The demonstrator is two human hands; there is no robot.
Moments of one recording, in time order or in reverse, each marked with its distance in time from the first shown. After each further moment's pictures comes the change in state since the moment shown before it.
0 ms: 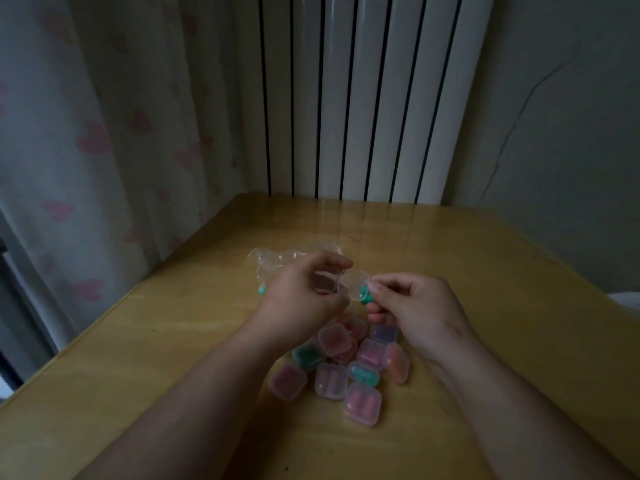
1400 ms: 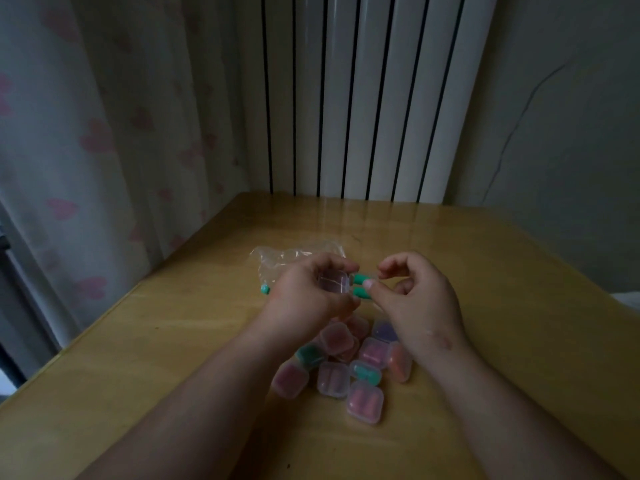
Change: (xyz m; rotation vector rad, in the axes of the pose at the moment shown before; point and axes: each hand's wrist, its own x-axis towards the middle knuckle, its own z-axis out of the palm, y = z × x) left_hand -0.002 0.004 0.006 -0.130 0.028 -0.086; right_hand -0.002 0.002 0.007 -0.250 0.176 -0.295
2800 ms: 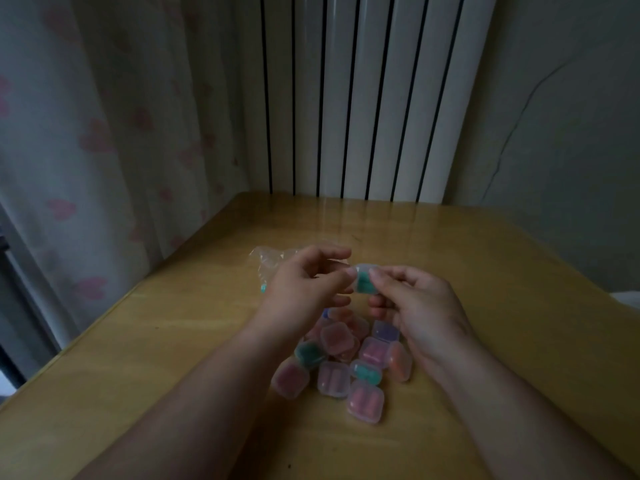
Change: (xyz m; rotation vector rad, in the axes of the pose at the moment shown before) left_hand 0.001 0.000 -0.003 -0.250 -0.013 -0.025; right_hand 0.002 -0.003 -0.002 0.430 -0.118 0.399
